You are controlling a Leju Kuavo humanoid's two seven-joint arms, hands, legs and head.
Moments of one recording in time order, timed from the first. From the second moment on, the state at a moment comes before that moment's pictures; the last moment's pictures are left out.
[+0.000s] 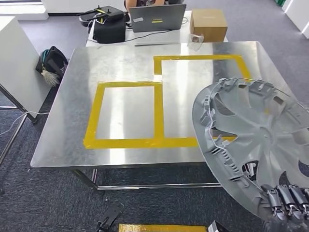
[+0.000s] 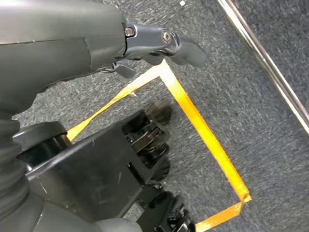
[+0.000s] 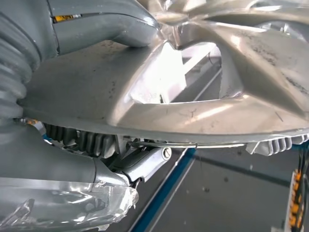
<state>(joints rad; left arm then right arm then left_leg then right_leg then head) -0.15 -0.26 0.31 -0.28 -0.81 0.06 -0.37 0.53 0.36 -0.14 -2.32 1.57 -0.67 -0.51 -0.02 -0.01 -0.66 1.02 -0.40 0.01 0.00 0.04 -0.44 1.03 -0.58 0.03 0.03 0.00</state>
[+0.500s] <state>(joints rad) -0.15 -0.26 0.32 -0.29 -0.79 0.06 -0.38 0.57 0.36 -0.13 -2.27 1.57 -0.67 -0.47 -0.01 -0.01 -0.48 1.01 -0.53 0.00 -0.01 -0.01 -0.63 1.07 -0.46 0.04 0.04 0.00</state>
